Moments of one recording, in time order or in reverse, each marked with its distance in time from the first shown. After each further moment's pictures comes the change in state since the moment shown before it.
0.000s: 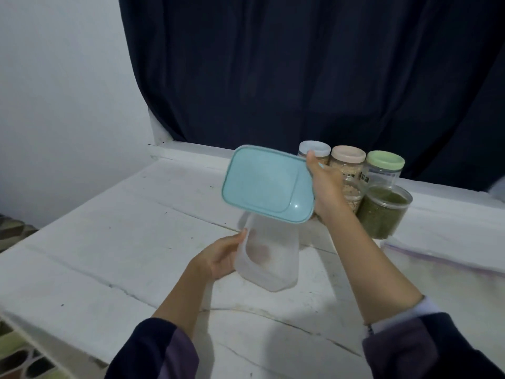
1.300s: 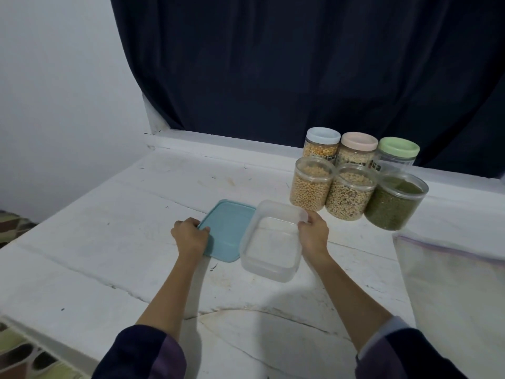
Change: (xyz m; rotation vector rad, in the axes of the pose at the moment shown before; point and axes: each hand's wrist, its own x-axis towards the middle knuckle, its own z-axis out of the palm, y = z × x) left_hand 0.013 0.027 -0.076 1.079 1.081 0.278; right_hand -0.008 0.137 -0.009 -0.501 0.075 0.077
